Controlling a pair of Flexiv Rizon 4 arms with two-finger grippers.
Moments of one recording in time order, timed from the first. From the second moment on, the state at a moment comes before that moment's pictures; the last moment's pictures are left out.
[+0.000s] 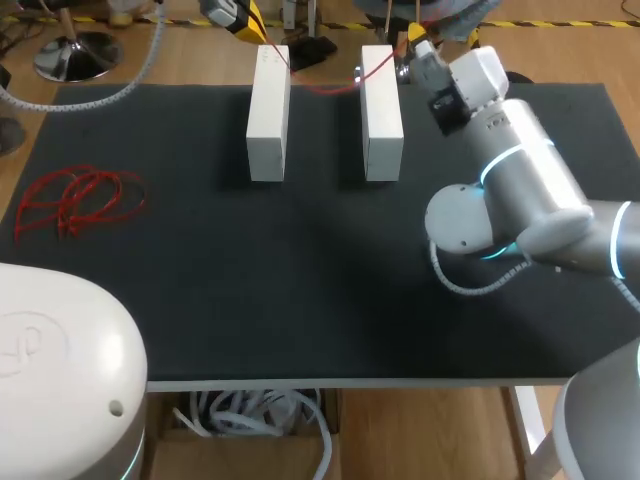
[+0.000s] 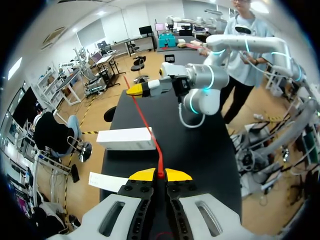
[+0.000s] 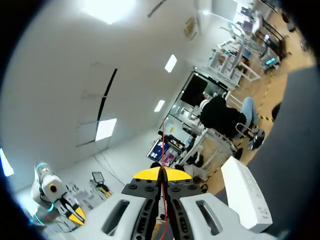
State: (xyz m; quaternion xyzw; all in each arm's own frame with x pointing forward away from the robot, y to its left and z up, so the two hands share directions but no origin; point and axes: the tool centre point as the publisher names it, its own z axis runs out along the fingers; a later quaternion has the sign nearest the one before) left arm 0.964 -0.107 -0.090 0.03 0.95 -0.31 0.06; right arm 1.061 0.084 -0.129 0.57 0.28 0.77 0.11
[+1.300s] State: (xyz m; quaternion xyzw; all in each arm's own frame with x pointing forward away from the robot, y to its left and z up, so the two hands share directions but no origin) left arm 0.964 -0.107 -0.090 0.03 0.95 -0.31 0.06; right arm 1.040 0.165 -0.059 0.28 0.63 0.54 0.48
